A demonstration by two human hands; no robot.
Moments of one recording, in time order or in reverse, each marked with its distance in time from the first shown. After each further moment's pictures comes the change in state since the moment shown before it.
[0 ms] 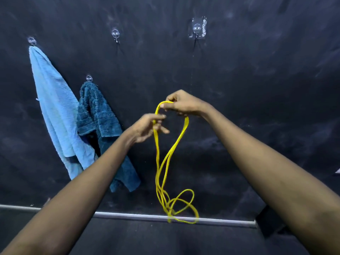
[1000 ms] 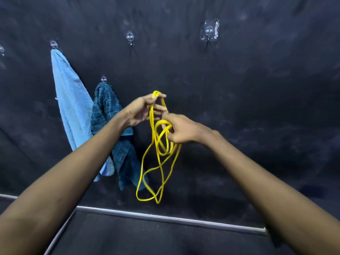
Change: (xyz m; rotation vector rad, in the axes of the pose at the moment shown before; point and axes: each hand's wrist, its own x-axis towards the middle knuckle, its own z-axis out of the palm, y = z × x) left_hand -0.011 0.052 -0.045 -0.025 -0.026 0.036; right_hand -0.042 -0.016 0.068 -0.371 -0.005 -0.313
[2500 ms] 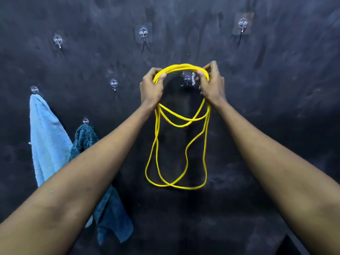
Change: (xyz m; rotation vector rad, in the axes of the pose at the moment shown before) left_hand 0.116 0.139 0.077 0.558 0.719 0.843; right_hand 0.059 0.108 -0.209 0.122 1.042 0.232
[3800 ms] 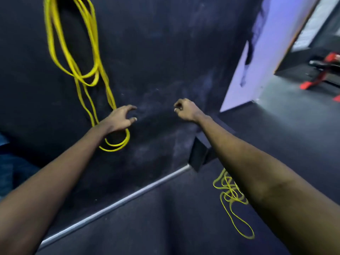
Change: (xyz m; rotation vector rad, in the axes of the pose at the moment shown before) left_hand -0.287 -0.049 0.085 0.289 -1.199 0.065; right_hand -0.295 0.125 -0.206 -0.700 -0.560 0.624
